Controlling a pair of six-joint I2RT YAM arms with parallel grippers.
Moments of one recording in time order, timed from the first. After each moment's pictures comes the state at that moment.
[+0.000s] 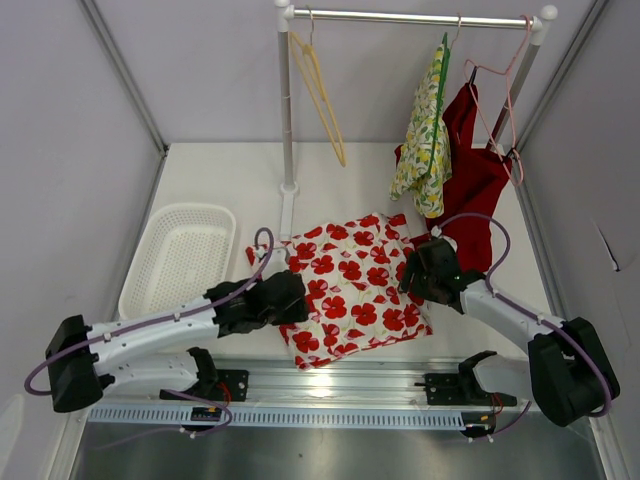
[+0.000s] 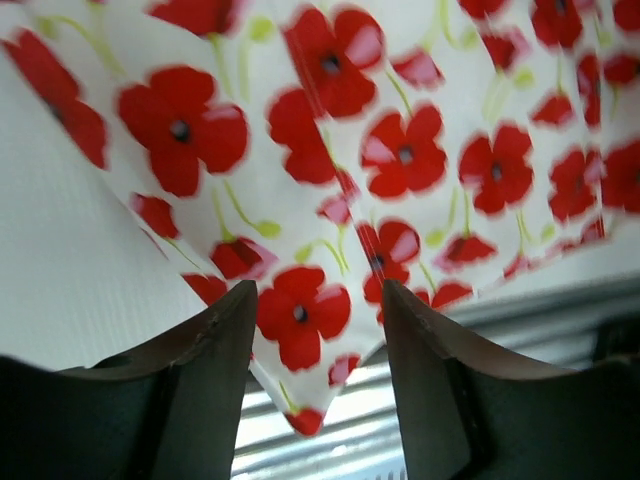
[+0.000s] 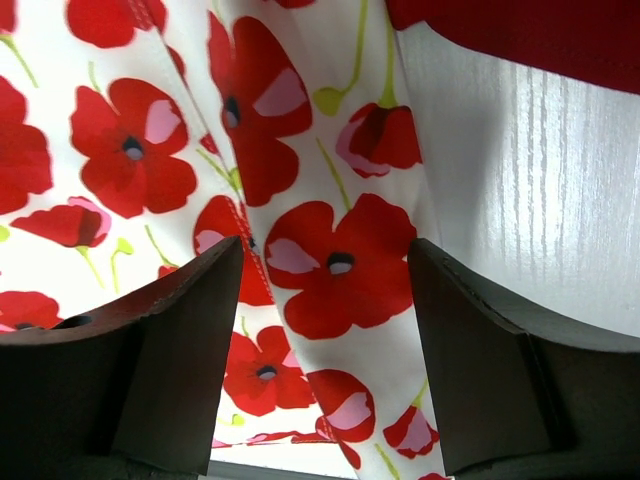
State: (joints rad) left arm -1.09 1.05 0.73 -0.66 -0.34 -1.03; right arm 0.44 1.20 0.55 -0.30 0.13 0.65
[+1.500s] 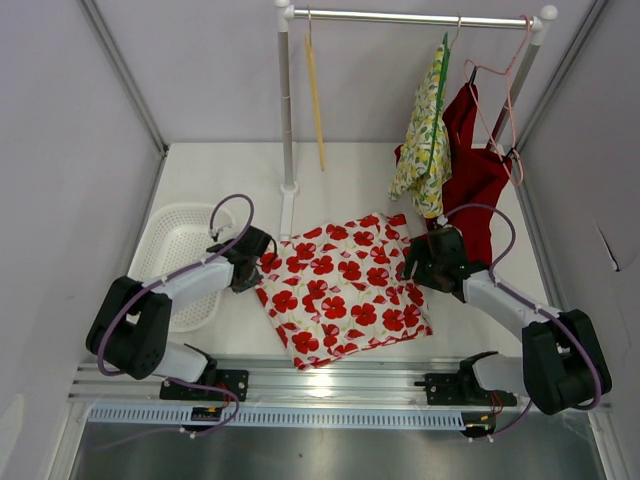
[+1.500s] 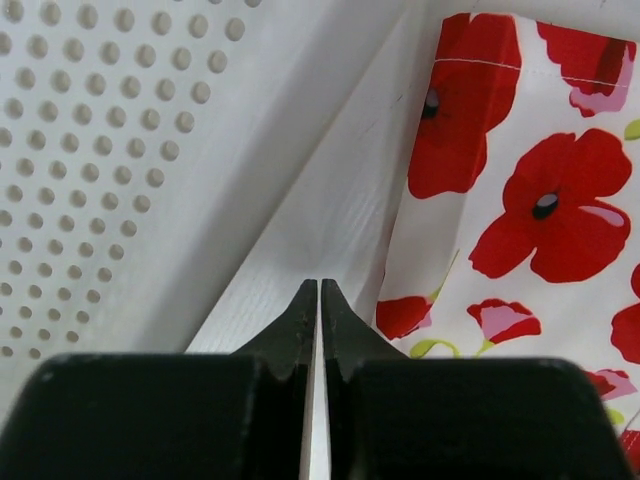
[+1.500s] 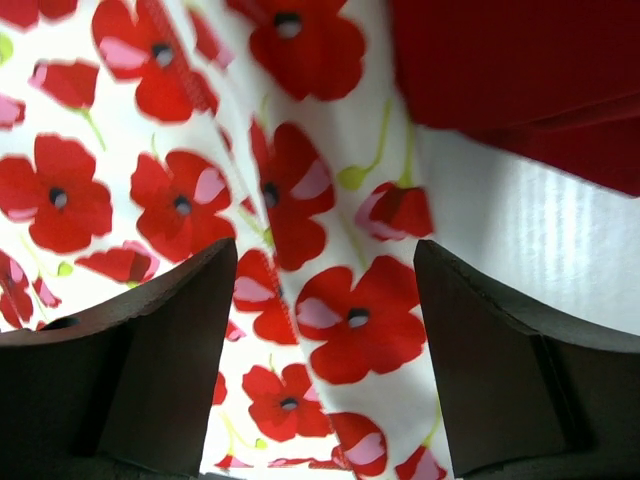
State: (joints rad) left arm -0.45 1.41 0.72 -0.56 -0.46 -0.91; right arm 0.36 1.26 0.61 -0.24 0.05 0.60
